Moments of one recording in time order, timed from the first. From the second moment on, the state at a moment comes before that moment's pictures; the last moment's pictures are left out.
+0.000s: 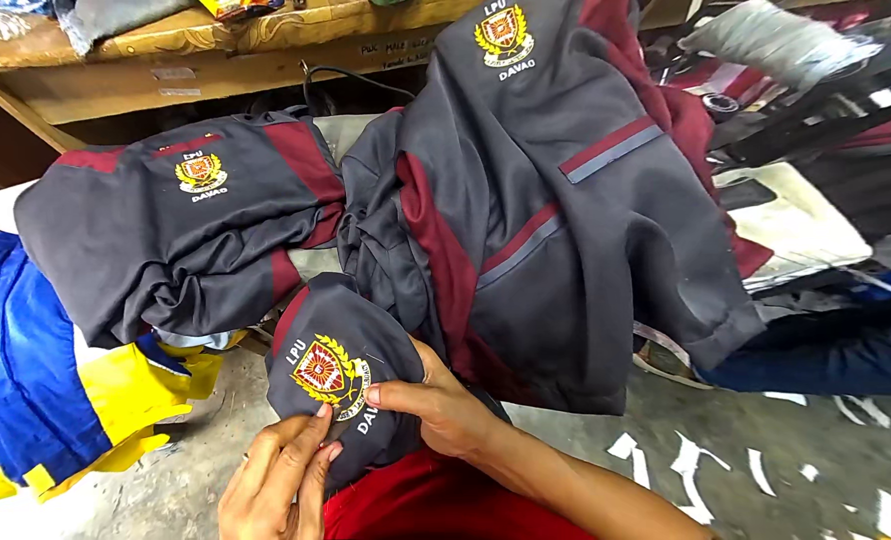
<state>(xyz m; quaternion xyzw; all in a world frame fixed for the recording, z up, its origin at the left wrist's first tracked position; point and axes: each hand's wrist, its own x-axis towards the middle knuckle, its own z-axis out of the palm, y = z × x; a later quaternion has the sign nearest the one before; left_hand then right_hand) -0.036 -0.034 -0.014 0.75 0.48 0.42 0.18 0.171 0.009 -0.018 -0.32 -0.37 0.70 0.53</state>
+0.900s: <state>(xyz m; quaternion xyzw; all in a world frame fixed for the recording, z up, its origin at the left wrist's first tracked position) -0.040 -0.028 -0.022 0.72 0.45 0.47 0.25 0.172 0.009 -0.018 -0.33 -0.45 0.64 0.54</state>
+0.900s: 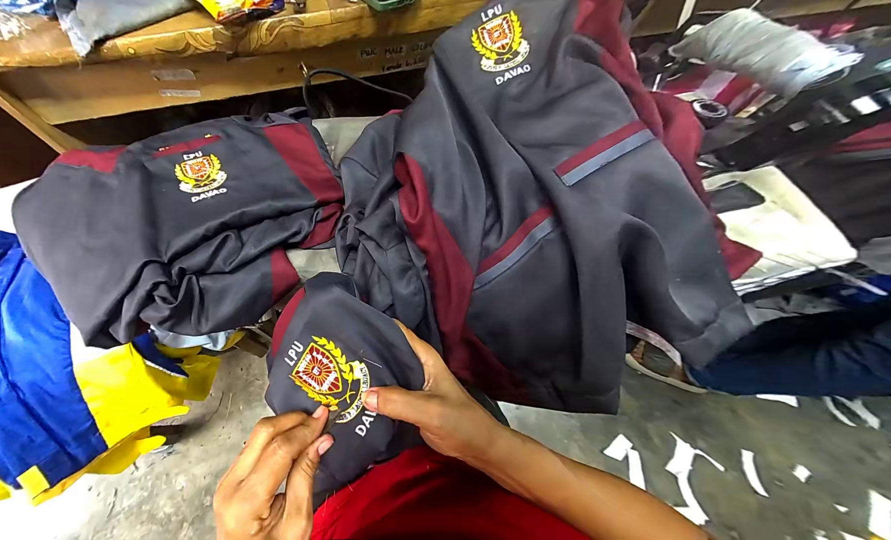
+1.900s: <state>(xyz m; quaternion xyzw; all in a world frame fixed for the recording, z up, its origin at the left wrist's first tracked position) -0.037 -0.034 -0.012 0.75 0.48 0.41 0.21 0.170 0.008 -0.007 -0.40 -0.51 0.56 0.51</state>
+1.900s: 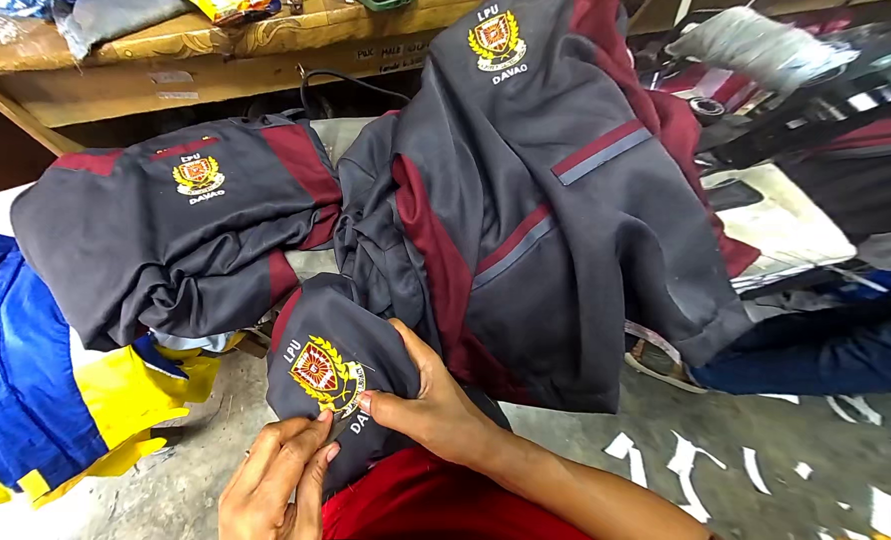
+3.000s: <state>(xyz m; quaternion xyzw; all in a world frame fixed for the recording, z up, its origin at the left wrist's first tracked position) -0.040 -0.026 -0.021 0.70 0.44 0.45 0.33 0.171 0.009 -0.010 -0.39 -0.51 0.58 0.49</state>
